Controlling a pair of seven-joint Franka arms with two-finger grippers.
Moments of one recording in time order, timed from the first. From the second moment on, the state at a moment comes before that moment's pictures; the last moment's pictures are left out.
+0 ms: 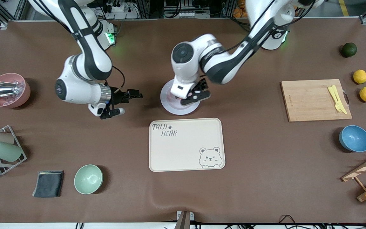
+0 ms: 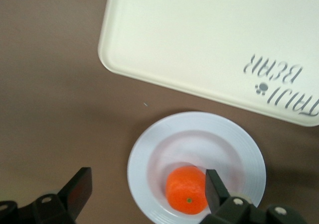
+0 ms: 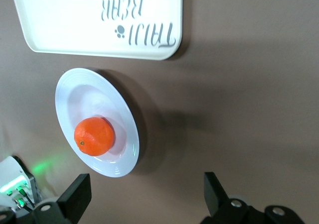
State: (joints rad) left arm -0.40 0.50 -0.50 -1.56 0.27 1.90 -1.26; right arm 0.45 0.23 -0.09 -2.18 0.78 2.16 -0.25
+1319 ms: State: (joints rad) left arm -0.10 0.23 -0.50 -1.56 0.23 1.79 -0.95; right arm 0.69 0.39 -0.09 -2.25 1.23 2.37 -0.25
